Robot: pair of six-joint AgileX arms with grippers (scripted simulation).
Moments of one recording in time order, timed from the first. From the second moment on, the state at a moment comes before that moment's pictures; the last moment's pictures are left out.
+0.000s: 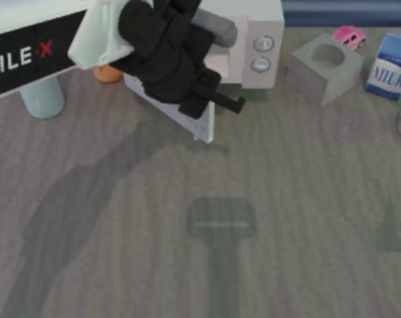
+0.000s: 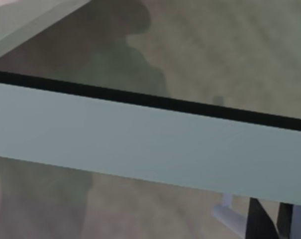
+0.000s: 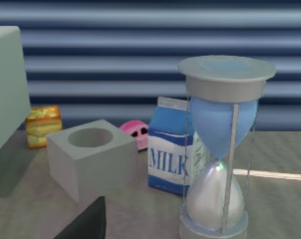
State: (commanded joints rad) left arm -0.58 1.90 1.56 -0.70 0.02 0.03; right arm 0.00 0.00 0.00 0.00 0.00 0.00
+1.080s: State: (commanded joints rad) left arm -0.53 1.84 1.47 -0.69 0.10 0.18; right arm 0.00 0.00 0.00 0.00 0.00 0.00
